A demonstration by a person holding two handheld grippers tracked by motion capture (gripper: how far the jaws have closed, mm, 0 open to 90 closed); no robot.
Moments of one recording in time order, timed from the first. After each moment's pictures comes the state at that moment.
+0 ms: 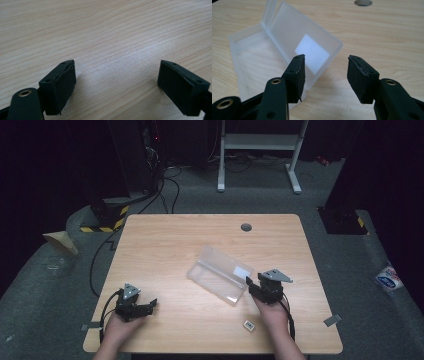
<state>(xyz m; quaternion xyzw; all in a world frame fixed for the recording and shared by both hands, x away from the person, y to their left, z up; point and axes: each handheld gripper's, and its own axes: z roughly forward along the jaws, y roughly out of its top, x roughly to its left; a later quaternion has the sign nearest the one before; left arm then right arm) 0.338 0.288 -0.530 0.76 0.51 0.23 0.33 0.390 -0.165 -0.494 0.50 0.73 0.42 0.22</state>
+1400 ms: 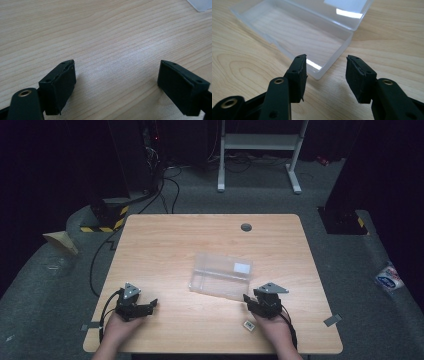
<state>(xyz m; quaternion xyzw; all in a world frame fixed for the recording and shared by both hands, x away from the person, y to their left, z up) 0.339 0.288 -0.530 0.76 0.51 0.22 0.33 0.363 -0.163 -0.514 0.46 0.78 0.38 0.17</state>
